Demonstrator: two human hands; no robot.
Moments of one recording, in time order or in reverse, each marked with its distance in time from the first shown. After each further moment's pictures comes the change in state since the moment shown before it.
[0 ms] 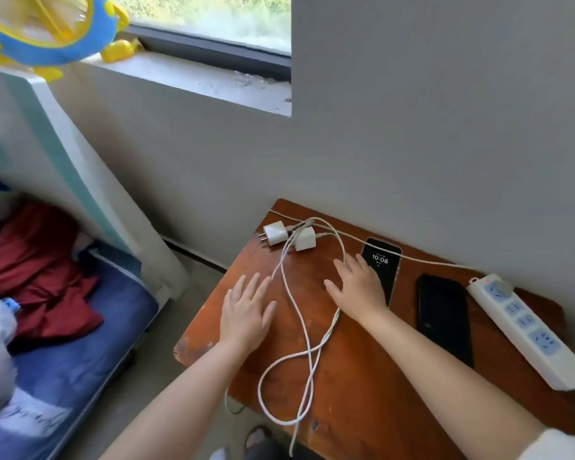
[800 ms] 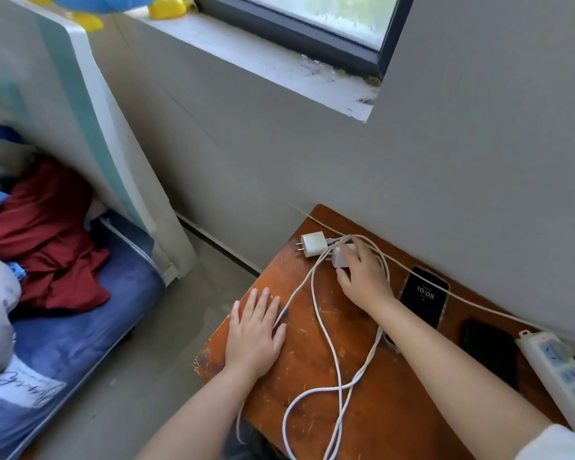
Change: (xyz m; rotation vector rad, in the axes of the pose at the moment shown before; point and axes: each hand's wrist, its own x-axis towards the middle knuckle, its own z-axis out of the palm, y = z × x) left_hand 0.013 -0.046 0.016 0.018 -0.046 -0.060; right_hand 0.077 -0.054 0.000 -0.034 0.012 -0.142
